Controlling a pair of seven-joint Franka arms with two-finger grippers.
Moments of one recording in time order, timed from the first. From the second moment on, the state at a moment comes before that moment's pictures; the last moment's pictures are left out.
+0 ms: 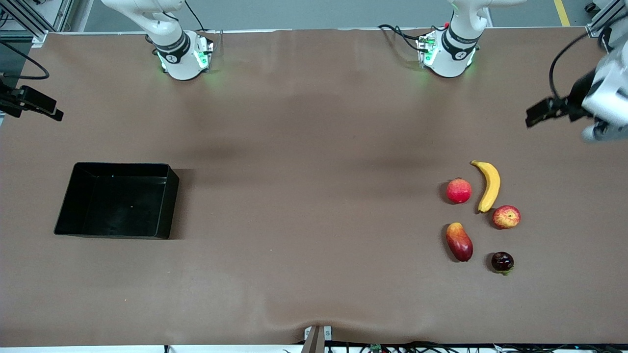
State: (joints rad) left arm -0.02 0.01 -0.04 -1.65 0.03 1.54 -0.18; right arm -0.07 -0.05 -0.04 -1.58 0.02 1.45 0.01
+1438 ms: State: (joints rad) left arm 0.11 0.47 -0.04 -1.91 0.10 2.43 -0.08; right arm -0.12 0.14 -0.05 -1.83 0.02 1.83 -0.02
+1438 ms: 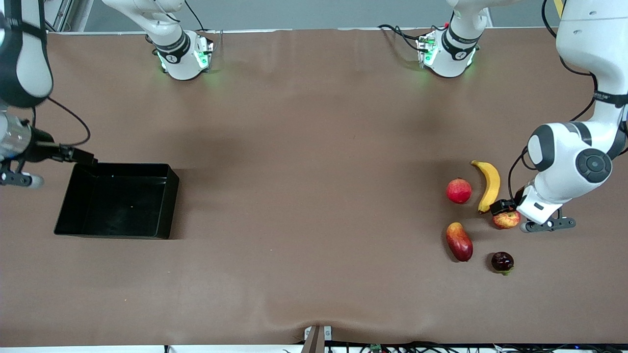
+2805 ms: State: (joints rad) left arm 0.16 0.53 -0.04 -1.80 0.11 2.26 -0.04; right arm -0.36 0.53 -0.05 -1.67 0.02 2.08 -0.49
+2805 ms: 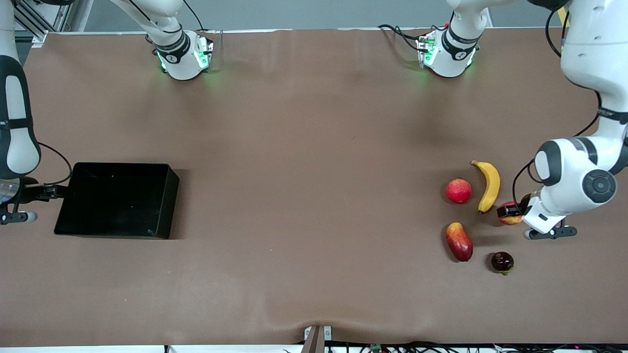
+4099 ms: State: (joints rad) left arm 0.15 0.20 -0.11 -1.75 0.03 1.72 -0.06; right arm -0.39 0.66 -0.05 -1.63 0.02 2.12 -0.56
